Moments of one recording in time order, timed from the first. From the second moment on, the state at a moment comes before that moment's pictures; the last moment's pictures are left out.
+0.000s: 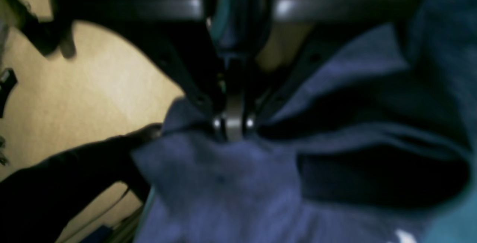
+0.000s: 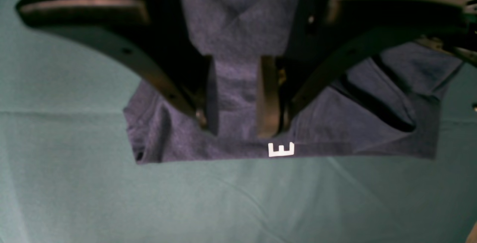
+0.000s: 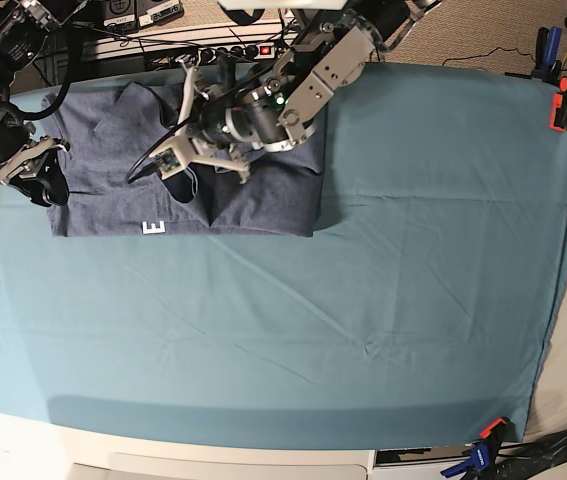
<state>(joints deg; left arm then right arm) -0.3 8.9 43.9 97.6 -12.3 -20.3 59.8 -10.7 17.1 51.3 107.6 54.1 39.8 -72.1</state>
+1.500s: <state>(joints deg) 0.5 -2.4 21.3 99.1 -21.6 -20.1 62.1 -10.8 17.1 51.3 107.6 53.9 39.8 -72.0</state>
